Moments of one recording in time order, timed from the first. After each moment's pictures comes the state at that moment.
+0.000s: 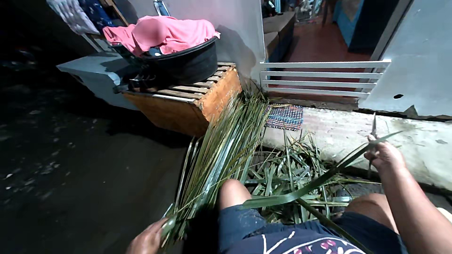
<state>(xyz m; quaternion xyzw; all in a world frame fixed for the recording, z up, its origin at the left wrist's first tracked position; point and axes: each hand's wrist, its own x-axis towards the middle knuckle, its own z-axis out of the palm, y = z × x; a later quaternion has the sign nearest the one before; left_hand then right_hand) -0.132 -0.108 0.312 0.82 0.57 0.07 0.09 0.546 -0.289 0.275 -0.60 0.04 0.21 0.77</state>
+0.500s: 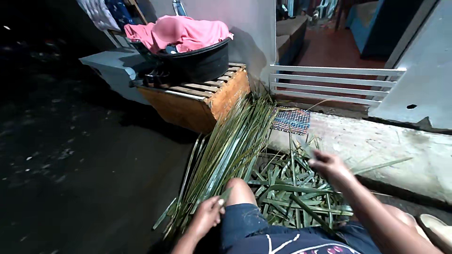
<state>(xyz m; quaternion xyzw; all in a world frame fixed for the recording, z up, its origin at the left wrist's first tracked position) 0.002 -0.122 0.314 0.70 0.56 0.07 0.43 0.408 -0.242 0.312 -0.64 -0.35 0.40 0.56</state>
